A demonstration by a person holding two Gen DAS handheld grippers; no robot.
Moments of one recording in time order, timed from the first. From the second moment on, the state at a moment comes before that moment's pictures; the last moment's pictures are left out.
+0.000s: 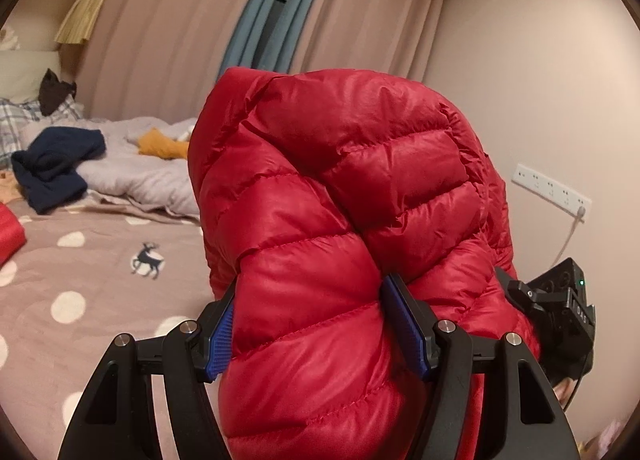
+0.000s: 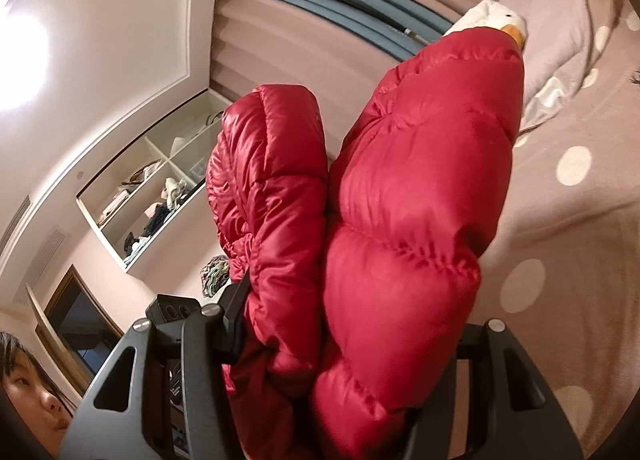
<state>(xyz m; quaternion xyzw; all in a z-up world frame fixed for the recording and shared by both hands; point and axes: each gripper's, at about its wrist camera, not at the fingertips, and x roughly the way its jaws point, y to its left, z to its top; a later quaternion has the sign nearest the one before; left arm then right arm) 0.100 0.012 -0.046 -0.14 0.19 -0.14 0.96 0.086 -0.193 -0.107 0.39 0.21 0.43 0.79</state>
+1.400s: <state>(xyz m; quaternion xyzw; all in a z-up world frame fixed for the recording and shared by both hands) 0.245 0.048 -0.158 -0.10 0.34 -0.01 0.94 0.219 -0.130 -0.183 0.24 0.43 0.18 0.85</state>
